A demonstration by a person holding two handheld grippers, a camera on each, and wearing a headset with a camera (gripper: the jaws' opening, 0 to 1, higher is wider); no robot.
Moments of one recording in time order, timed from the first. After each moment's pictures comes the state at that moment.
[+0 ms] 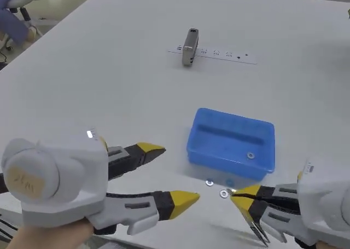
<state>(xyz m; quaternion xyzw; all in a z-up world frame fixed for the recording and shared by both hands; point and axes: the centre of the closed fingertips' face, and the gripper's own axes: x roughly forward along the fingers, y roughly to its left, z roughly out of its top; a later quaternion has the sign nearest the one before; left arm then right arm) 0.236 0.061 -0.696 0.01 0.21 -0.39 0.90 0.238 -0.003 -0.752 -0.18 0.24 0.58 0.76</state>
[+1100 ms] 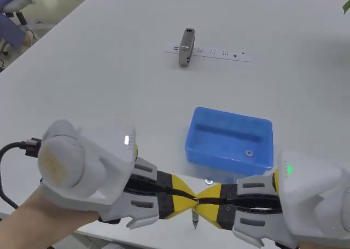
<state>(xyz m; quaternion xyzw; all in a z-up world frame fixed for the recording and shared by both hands) 0.200 0.024 -0.708 0.13 0.24 -0.56 0.78 0.196 0.045 -0.735 -0.17 0.19 0.69 0.67</state>
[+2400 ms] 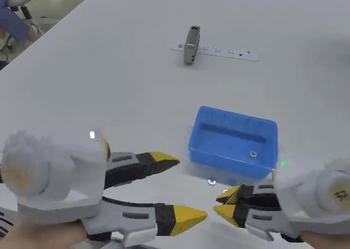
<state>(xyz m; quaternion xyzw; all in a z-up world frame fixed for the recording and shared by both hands) 0.215 0.057 -0.696 -0.04 0.22 -0.43 0.87 0.242 0.000 -0.778 -0.17 0.29 0.62 0.71</state>
